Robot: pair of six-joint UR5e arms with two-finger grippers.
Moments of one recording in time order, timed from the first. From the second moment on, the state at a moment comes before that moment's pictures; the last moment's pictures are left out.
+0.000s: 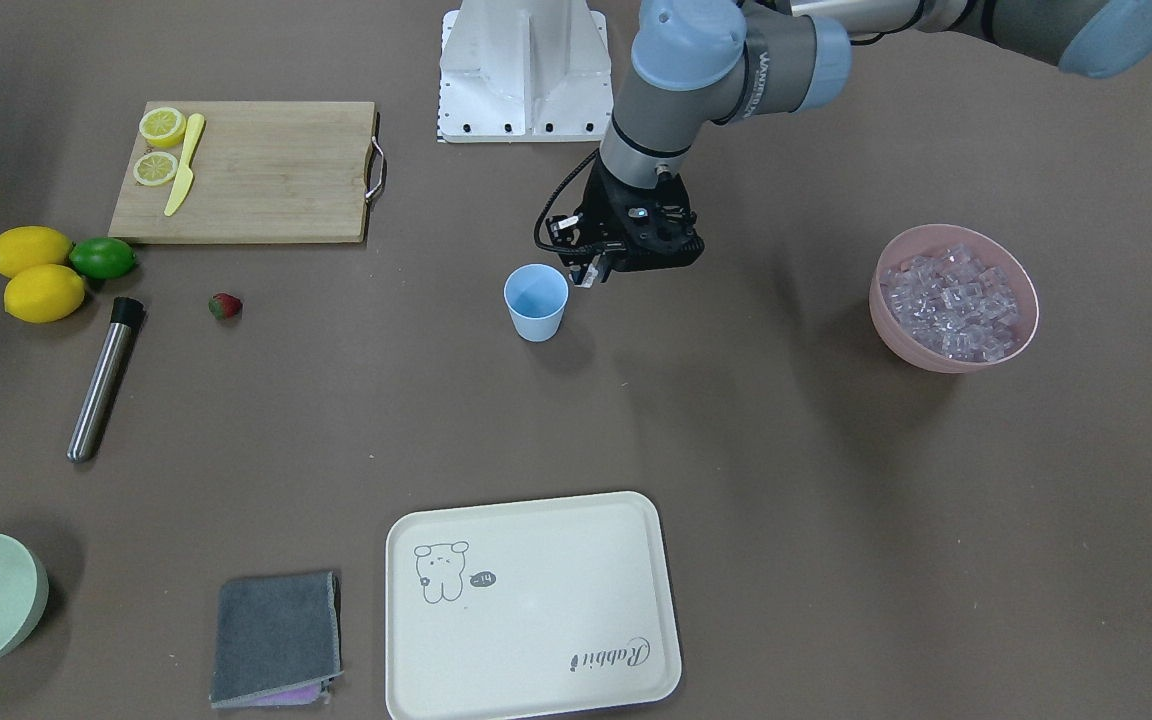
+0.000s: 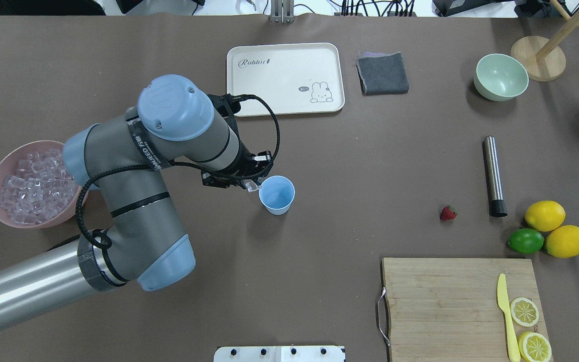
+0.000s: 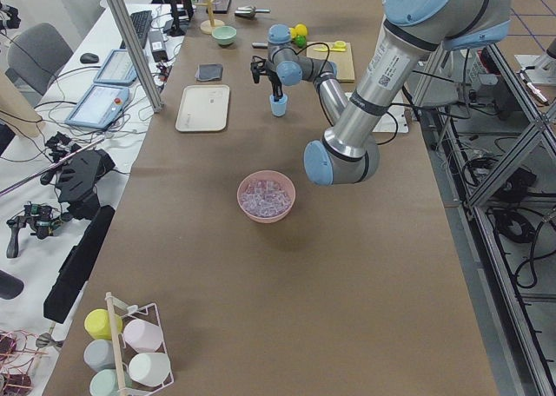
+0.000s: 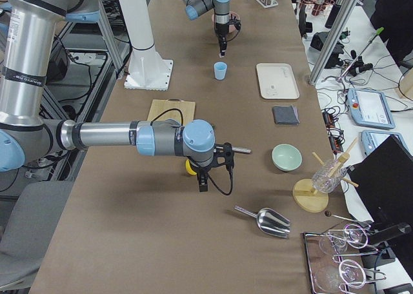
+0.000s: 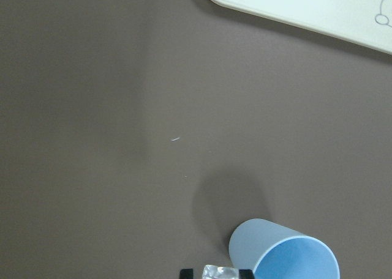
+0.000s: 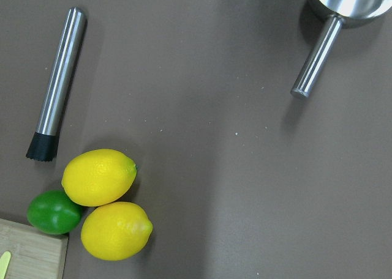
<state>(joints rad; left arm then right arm) -0.56 -2.28 -1.72 -1.67 -1.95 -1.46 1.56 -1.85 1.92 -1.60 2.47 -0.12</state>
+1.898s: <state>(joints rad) -0.89 -1.82 -2.02 -1.46 -2.04 -0.44 1.47 -1.73 1.97 -1.61 2.47 -0.09</state>
